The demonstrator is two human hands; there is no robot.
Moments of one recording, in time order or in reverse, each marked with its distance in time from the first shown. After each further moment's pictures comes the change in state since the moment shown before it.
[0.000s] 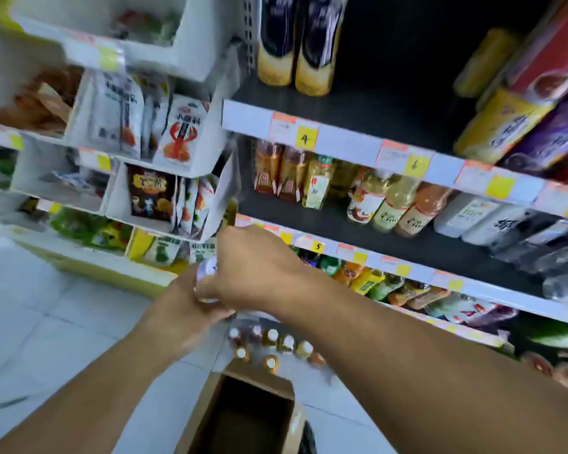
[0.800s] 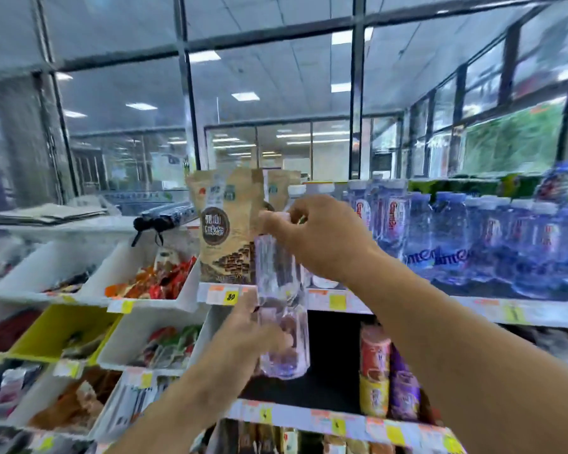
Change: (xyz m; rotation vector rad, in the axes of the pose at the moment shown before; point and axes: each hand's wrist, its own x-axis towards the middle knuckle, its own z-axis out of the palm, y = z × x) left_hand -0.195 0.430 -0.123 -0.549 -0.288 0.703; right_hand -0.195 -0.116 -0.391 -0.046 0.980 -0.085
